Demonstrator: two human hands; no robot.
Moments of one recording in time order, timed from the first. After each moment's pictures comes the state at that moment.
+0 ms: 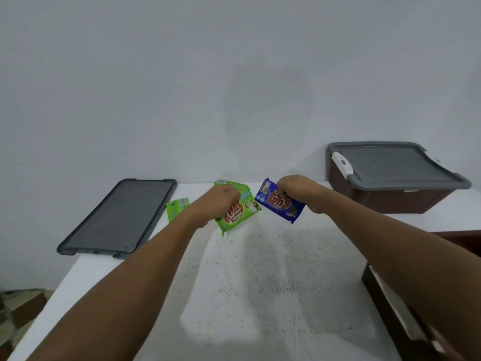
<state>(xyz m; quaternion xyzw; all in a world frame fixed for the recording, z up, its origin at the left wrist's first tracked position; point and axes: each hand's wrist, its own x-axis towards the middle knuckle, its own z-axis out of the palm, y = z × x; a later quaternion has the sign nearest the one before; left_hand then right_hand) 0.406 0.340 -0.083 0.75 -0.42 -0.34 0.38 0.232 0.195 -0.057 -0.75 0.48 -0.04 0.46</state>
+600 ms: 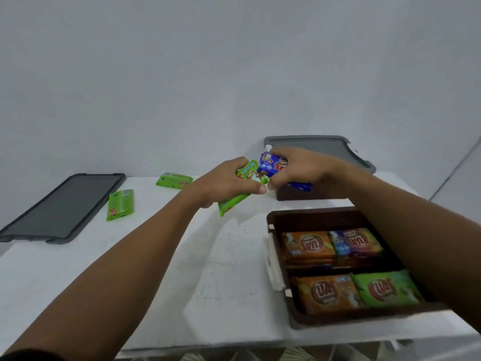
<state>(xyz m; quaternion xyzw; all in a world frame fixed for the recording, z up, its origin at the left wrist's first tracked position) 0.202 0.287 -0.015 0.67 -0.55 -0.33 0.38 0.029 0.160 0.029 -0.90 0.28 -0.03 0.33</state>
